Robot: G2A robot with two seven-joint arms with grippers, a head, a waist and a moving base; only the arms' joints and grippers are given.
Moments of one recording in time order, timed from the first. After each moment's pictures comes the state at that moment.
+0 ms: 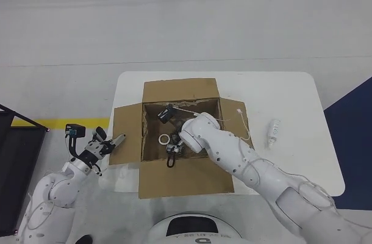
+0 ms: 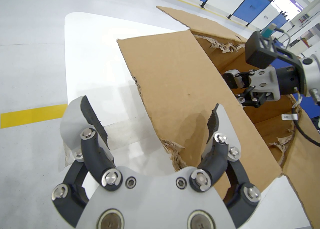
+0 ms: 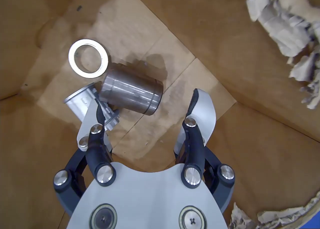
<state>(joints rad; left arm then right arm) 1.78 -1.15 -1.72 -1.66 0.74 -0.56 -0.25 -0.84 -1.43 0.58 -1.38 -1.17 0.15 1.22</state>
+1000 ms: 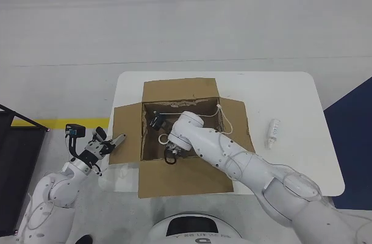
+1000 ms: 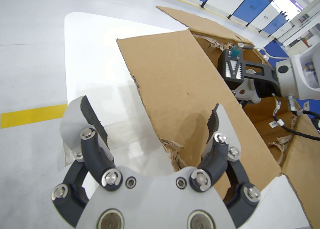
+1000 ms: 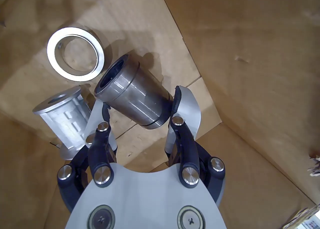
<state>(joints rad) 1.78 -1.15 -1.72 -1.66 0.74 -0.56 -0.25 -0.72 -1.56 0.45 -1.13 -1.24 -0.05 1.21</state>
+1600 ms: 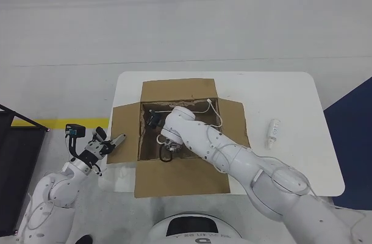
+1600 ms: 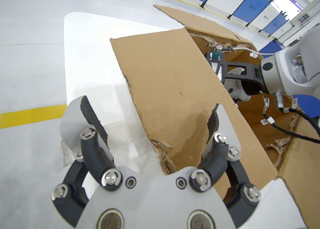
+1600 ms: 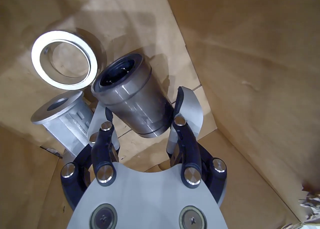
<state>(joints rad) 1.78 -1.15 -1.72 -1.66 0.74 -0.56 -0.25 -0.64 -1.66 0.43 -0.94 -1.20 -0.10 1.20</state>
